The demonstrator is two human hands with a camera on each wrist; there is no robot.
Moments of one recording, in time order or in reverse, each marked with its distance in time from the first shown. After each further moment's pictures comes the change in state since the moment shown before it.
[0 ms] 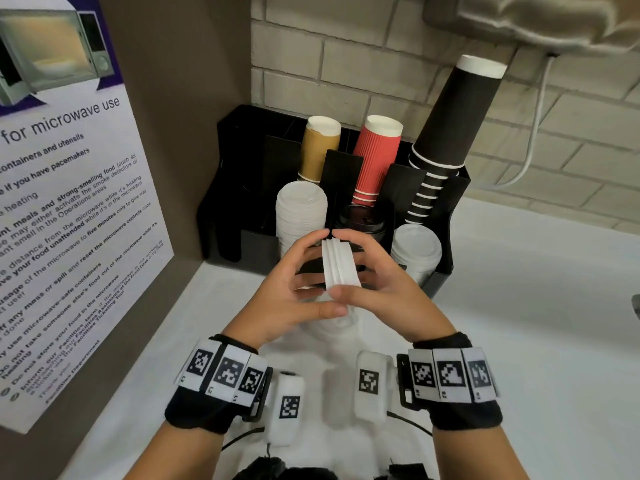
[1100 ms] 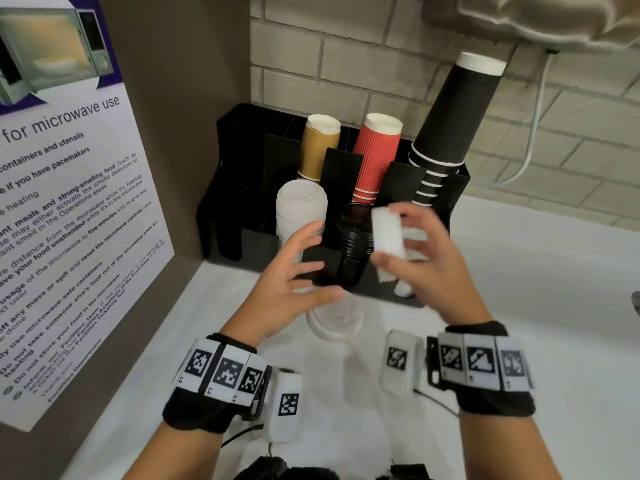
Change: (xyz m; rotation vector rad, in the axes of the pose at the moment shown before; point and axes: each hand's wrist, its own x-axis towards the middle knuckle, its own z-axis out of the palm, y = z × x) left_hand 0.001 -0.001 -0.004 0.091 0.076 0.020; right_hand -0.004 -0.006 -0.035 -0.140 0.393 -0.151
